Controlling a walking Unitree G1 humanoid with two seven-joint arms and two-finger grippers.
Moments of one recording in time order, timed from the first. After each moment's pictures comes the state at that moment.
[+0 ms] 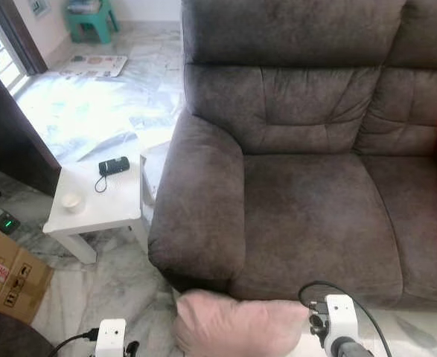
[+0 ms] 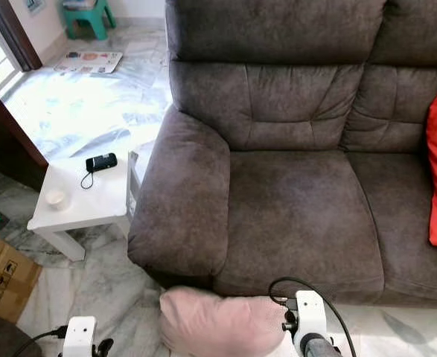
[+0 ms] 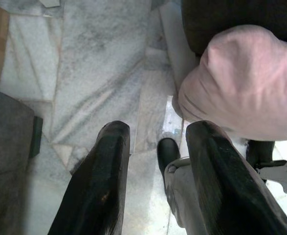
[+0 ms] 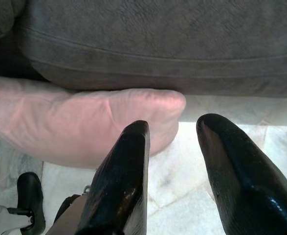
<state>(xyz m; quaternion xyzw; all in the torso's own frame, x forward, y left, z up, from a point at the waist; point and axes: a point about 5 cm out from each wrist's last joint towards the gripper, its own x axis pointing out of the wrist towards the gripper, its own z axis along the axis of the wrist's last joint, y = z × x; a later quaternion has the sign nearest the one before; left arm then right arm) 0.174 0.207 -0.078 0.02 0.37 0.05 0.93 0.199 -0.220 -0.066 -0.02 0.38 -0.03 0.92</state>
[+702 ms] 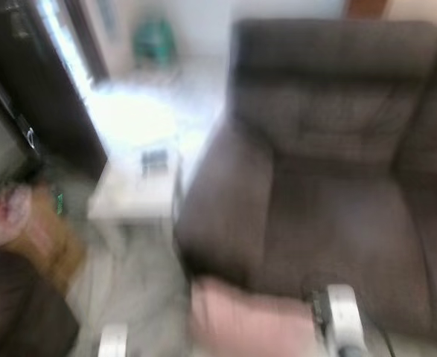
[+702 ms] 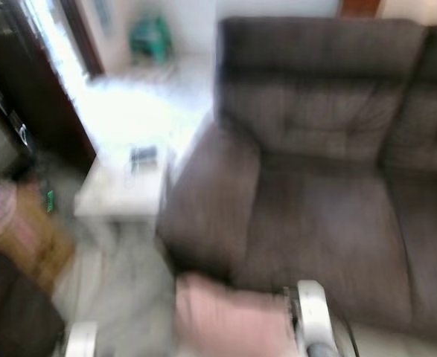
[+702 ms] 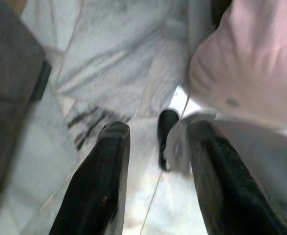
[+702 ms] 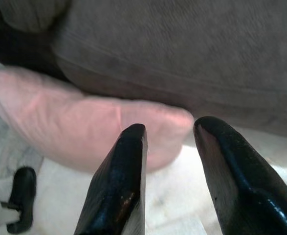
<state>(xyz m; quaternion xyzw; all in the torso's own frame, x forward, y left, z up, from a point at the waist) 0.161 0.205 -0.084 0.01 0.39 0.05 0.92 0.201 -0.224 -0.064 -0.03 0.38 -0.03 0.92</state>
